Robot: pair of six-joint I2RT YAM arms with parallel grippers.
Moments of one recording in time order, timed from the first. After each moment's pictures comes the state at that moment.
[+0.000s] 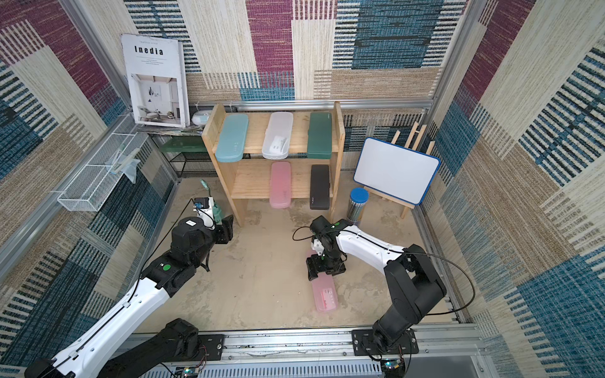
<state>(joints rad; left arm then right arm) -0.43 0.93 0.78 -0.22 -0.28 -0.22 0.60 1.60 1.05 -0.99 -0.27 0.32</state>
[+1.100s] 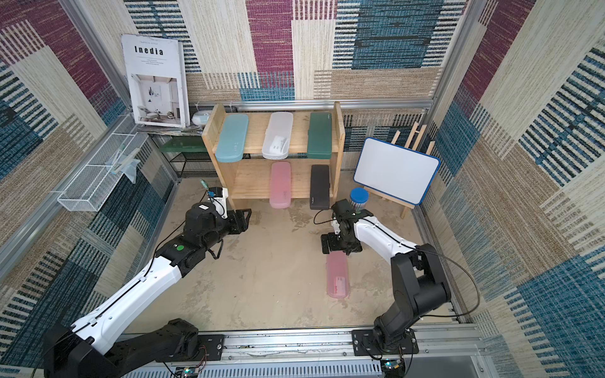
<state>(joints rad) -0.43 1.15 0.93 -0.21 0.01 -0.44 0.38 1.54 1.07 -0.81 -0.12 0.25</state>
